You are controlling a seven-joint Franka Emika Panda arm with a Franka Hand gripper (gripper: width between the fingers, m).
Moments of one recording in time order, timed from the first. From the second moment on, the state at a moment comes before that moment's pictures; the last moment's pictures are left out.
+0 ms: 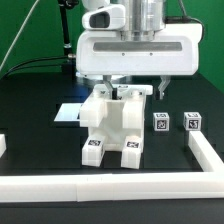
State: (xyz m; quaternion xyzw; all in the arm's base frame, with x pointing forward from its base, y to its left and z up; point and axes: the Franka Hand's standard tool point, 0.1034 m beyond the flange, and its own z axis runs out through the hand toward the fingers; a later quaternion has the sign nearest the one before) arm 0.525 0.039 0.097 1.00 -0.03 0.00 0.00
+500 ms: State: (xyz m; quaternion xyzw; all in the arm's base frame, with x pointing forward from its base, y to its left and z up) arm 0.525 0.041 0.098 1.00 -0.03 0.00 0.00
